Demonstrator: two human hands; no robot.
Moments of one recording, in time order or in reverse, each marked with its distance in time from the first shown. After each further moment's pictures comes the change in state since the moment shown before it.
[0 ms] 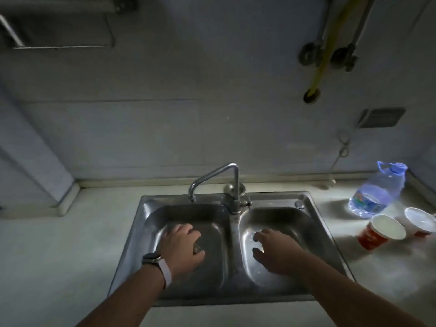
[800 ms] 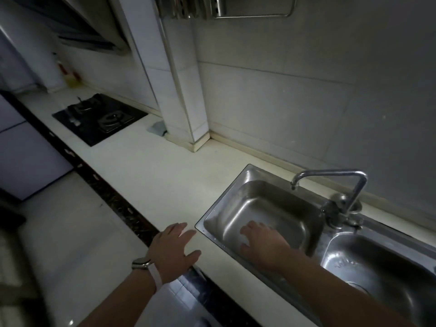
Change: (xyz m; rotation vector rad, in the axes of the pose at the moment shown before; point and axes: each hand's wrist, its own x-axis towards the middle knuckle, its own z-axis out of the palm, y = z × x) left_hand -0.216 -0.052 0.031 -0.058 0.086 -0.711; right_hand 0.044 -0.180 0.040 -0.116 -0.190 -0.765
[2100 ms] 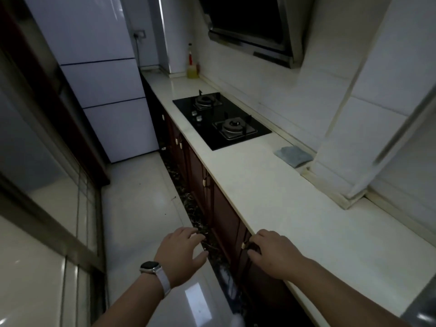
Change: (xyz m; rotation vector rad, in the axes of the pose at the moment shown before) left_hand -0.026 -0.495 -0.047 -0.145 0.178 -0.321; right_hand 0.366 -0.405 0.038 -0.117 -0.108 -0.335
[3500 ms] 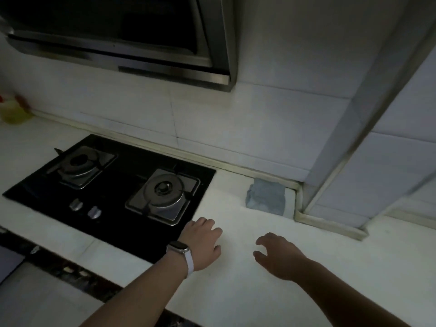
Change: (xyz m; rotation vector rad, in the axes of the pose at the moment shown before) left_hand 0.632 -0.057 -0.028 0.248 -0.182 0.939; right_hand 0.389 0.147 -0.094 0.369 0.072 0.881
